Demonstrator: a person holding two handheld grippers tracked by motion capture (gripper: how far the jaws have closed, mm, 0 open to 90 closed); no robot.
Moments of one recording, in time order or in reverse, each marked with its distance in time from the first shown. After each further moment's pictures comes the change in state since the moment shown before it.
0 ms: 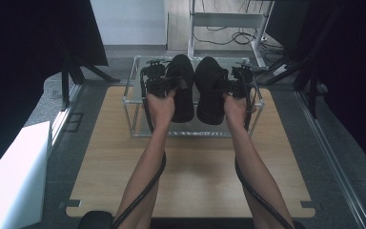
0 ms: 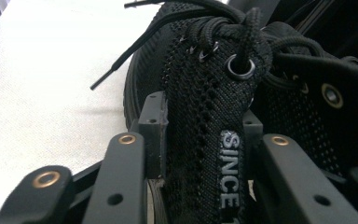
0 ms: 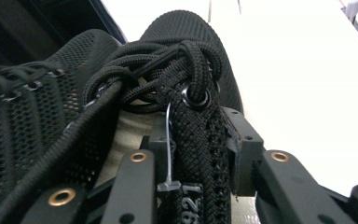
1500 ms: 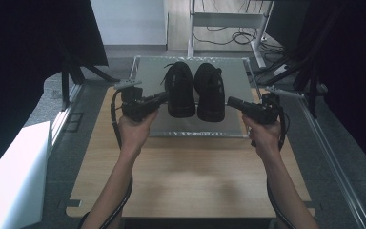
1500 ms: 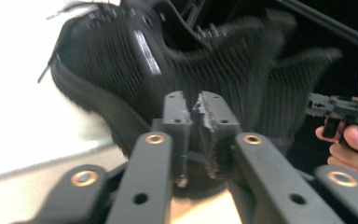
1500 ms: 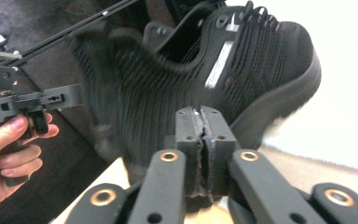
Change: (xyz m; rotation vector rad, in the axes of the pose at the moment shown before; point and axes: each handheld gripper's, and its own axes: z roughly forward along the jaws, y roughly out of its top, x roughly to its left) left arm 0.048 -0.052 -0.085 -0.064 -0.474 0.133; right arm -0.063 -0.047 -0.077 -0.055 0.548 -0.093
